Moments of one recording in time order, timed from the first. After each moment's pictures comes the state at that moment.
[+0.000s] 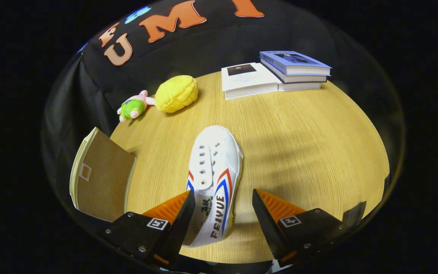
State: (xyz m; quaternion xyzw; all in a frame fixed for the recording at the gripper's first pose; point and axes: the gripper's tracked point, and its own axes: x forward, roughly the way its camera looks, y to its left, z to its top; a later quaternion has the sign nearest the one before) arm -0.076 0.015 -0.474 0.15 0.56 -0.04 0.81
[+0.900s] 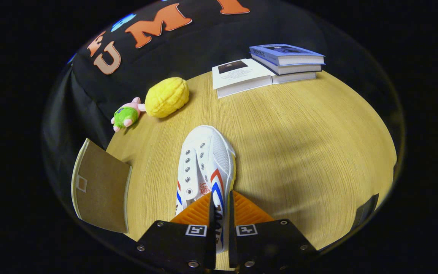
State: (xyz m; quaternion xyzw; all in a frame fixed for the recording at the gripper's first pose) arm -0.065 0.031 -0.485 0.21 0.55 -0.05 0.81
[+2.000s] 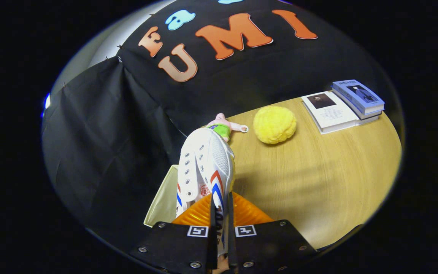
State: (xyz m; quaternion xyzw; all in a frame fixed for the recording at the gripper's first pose) arm 0.017 0.259 -0.306 0.24 0.46 0.12 0.85
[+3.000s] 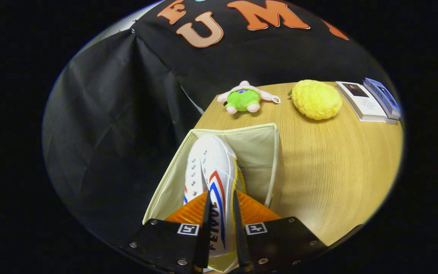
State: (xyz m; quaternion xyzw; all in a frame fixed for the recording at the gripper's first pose) arm 0.003 0.387 -0.356 0.19 0.50 0.19 0.82
